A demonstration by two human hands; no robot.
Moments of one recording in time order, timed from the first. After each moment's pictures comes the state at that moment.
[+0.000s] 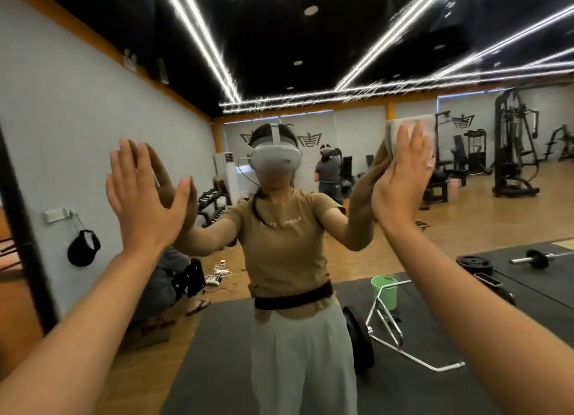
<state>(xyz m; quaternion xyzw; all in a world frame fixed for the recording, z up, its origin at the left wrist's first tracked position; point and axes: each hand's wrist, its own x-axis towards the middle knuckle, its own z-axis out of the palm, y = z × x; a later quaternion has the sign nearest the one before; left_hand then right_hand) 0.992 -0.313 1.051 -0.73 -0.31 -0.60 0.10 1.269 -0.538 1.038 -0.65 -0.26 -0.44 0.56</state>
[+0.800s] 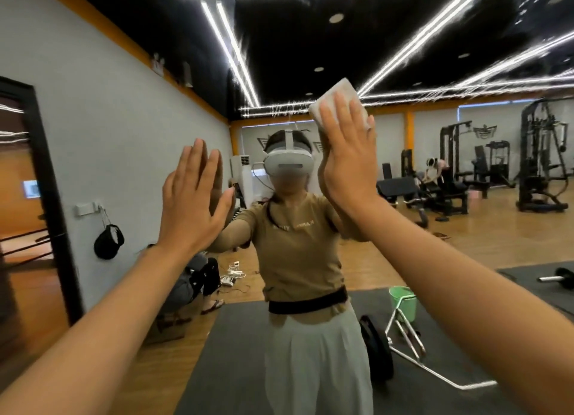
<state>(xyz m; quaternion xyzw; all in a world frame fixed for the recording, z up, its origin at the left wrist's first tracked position) 0.947 -0.289 1.051 -0.80 -0.25 -0.51 0.19 1.170 -0.437 1.090 -0.56 -0.45 -0.55 0.42</state>
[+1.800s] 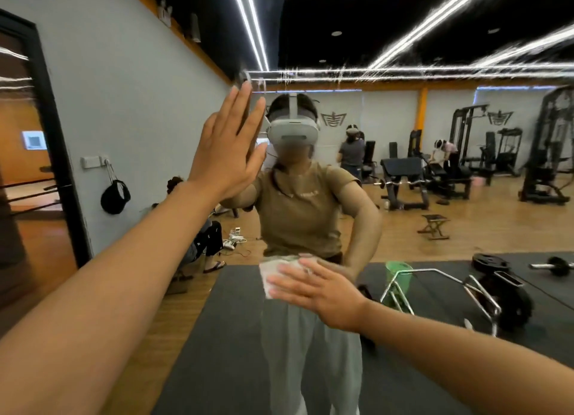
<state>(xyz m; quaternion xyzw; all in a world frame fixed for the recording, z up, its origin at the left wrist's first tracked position) 0.926 -0.280 1.056 -0.83 -0.18 -0.48 0.23 1.118 -0.415 0.843 -0.44 -0.72 -0.53 -0.07</state>
